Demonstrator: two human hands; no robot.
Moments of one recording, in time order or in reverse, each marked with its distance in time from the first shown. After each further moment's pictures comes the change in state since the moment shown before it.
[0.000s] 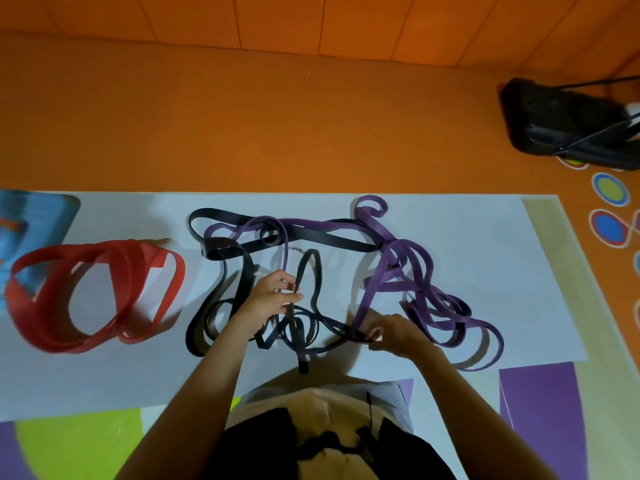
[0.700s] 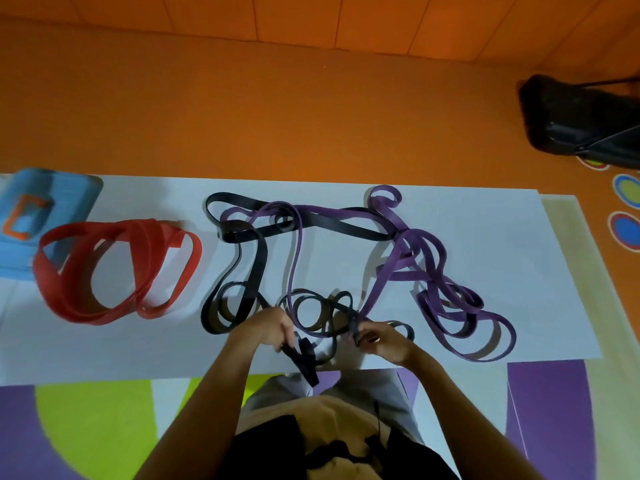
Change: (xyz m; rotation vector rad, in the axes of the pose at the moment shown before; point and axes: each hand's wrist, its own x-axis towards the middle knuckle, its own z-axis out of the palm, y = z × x) left_hand -0.035 -0.052 -0.013 0.847 -0.324 -0.150; right_hand -0.014 -0.028 0.048 0.597 -0.111 -0.081
